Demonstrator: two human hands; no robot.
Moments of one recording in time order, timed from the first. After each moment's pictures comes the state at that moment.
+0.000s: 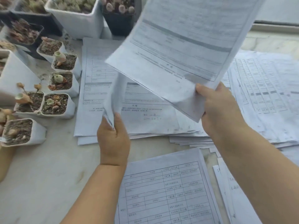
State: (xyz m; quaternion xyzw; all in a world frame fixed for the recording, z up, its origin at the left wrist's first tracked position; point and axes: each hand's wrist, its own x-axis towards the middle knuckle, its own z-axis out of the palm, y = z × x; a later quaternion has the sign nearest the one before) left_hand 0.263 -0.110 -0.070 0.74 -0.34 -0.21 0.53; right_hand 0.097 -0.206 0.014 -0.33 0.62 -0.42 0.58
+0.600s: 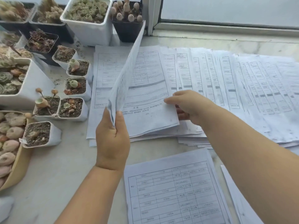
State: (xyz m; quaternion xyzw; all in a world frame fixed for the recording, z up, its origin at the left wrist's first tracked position) left_hand 0.290 -0.106 -0.040 0.70 -0.42 -0.21 0.54; right_hand 0.135 -0.231 -0.004 -0.47 0.63 -0.08 0.62
